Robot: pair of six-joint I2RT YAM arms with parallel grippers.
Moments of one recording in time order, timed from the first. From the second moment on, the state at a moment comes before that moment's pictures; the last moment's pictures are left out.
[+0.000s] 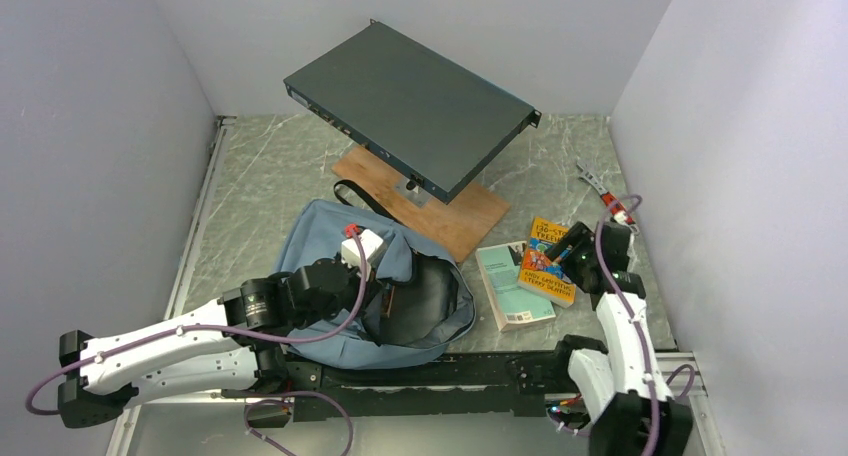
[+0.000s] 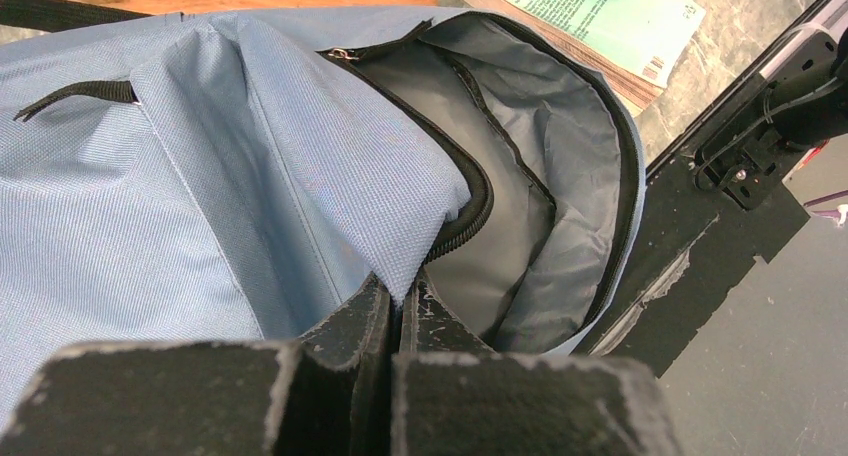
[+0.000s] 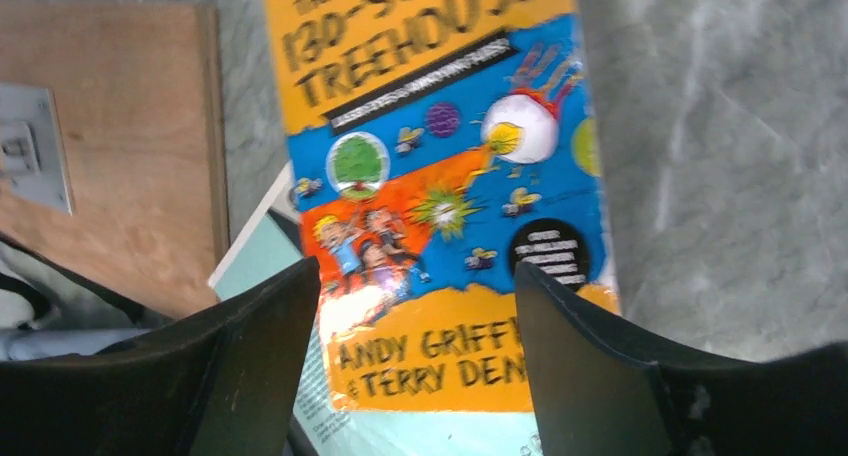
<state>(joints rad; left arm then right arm) -1.20 0.76 0.76 -0.52 -0.33 -0.39 -0.29 0.81 0.45 -0.46 -0.15 0.60</state>
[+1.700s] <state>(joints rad) -1.20 0.54 0.68 -0.54 -0.35 -0.29 0.97 1.72 0.99 -1.31 0.84 1.31</state>
